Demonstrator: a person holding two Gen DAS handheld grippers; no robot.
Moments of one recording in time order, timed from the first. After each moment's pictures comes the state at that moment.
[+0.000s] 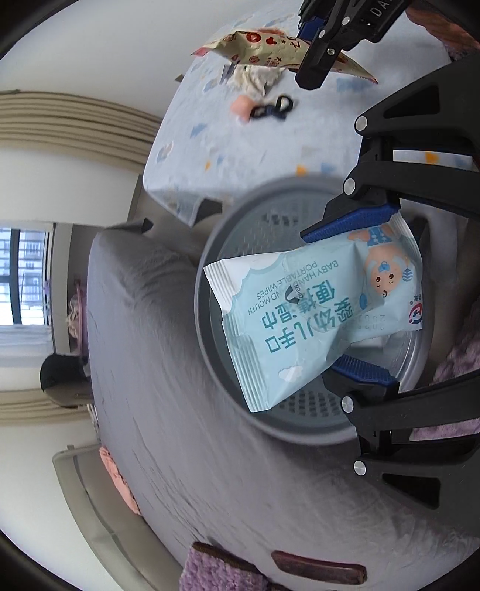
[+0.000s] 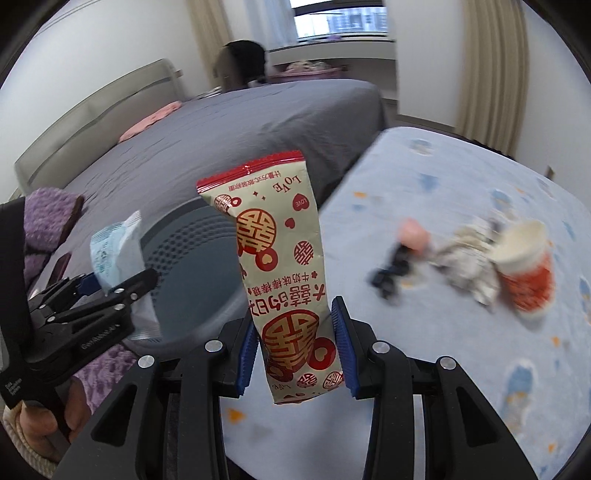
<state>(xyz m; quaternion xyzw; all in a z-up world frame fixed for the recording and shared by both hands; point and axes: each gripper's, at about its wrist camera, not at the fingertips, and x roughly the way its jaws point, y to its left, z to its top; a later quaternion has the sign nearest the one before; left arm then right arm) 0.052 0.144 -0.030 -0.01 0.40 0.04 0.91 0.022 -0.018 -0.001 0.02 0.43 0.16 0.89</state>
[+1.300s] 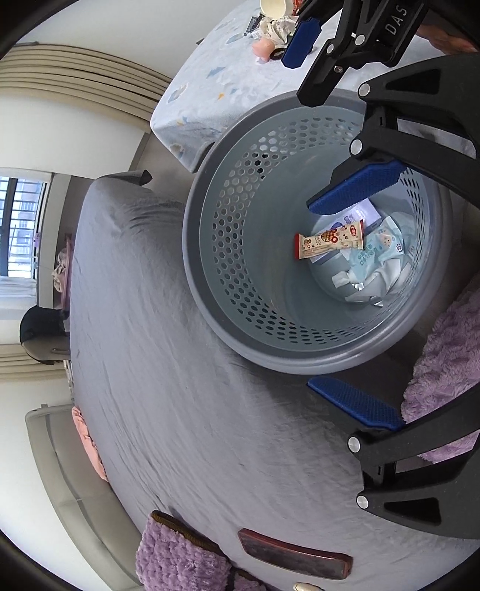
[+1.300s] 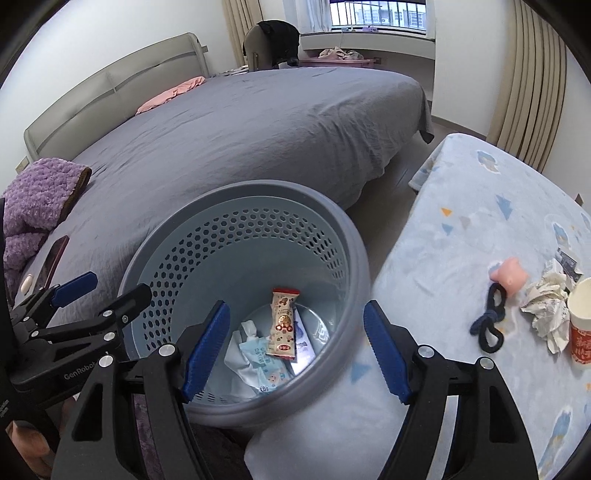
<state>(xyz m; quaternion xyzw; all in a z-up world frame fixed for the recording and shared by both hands) 0.062 0.209 -0.051 -0.05 0.42 0.10 0.90 0.067 0.070 -0.024 -0.02 0.44 0.18 0.88</state>
